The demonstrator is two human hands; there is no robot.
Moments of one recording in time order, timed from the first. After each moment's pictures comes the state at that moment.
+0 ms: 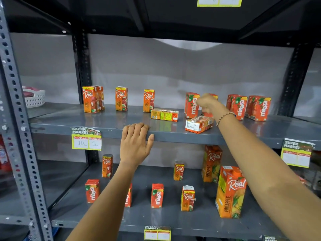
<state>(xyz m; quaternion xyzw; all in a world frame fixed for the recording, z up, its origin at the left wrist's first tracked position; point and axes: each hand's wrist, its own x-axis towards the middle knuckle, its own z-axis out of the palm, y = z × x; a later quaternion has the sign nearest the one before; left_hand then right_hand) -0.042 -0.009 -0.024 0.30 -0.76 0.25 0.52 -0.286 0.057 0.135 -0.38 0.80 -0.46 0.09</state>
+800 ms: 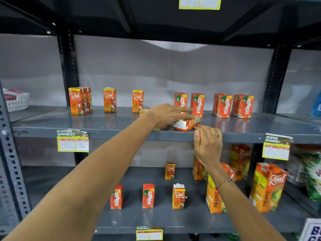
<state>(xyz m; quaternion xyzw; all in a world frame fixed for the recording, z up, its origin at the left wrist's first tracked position) -0.138 0.019 0.102 0.01 -0.92 0.36 0.13 -0.276 0.138 -0.025 -0.42 0.63 -0.37 -0.54</state>
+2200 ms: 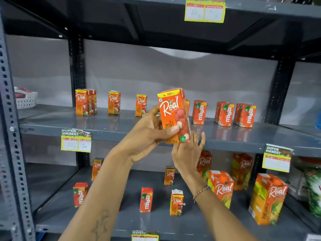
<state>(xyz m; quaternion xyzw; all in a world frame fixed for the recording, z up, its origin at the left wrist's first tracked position) -0.027 0.122 0.081 0.00 -0.68 -0.64 0.36 -0.215 0.100 -0.028 -0.39 0.69 -0.40 -0.46</state>
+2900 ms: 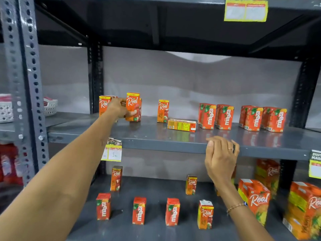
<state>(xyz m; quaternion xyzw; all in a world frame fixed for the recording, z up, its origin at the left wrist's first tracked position) 0.031 -0.126 0.124 0.42 -0.72 -0.36 0.42 -0.202 0.094 -0.027 -0.38 0.64 -0.42 -0.51</state>
